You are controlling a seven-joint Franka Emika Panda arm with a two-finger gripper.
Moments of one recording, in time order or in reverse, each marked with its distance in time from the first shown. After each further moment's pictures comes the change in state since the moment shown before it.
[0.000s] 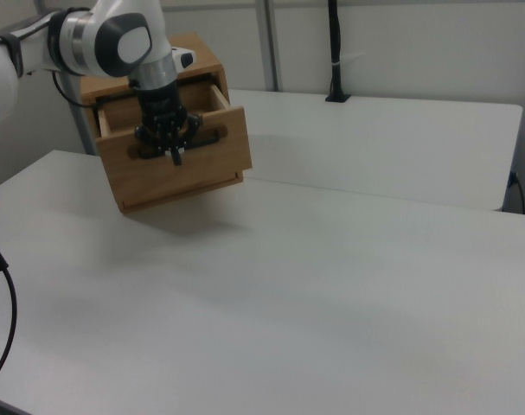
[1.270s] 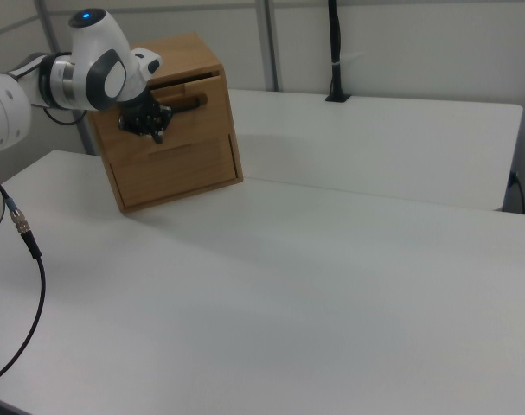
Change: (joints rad) arm 0.161 0.272 0.017 0.189 0.041 0.421 0.237
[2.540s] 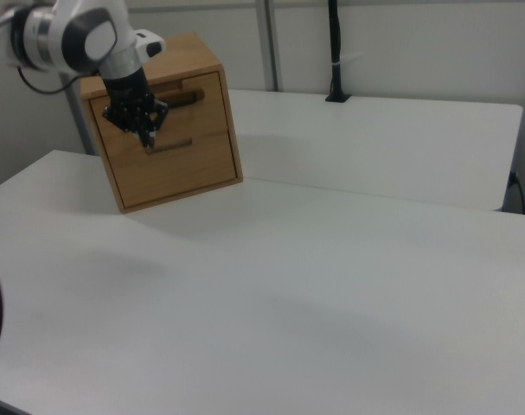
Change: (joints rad) arm -0.104 -0.377 -0.002 -0.275 0.001 -0.351 0.049
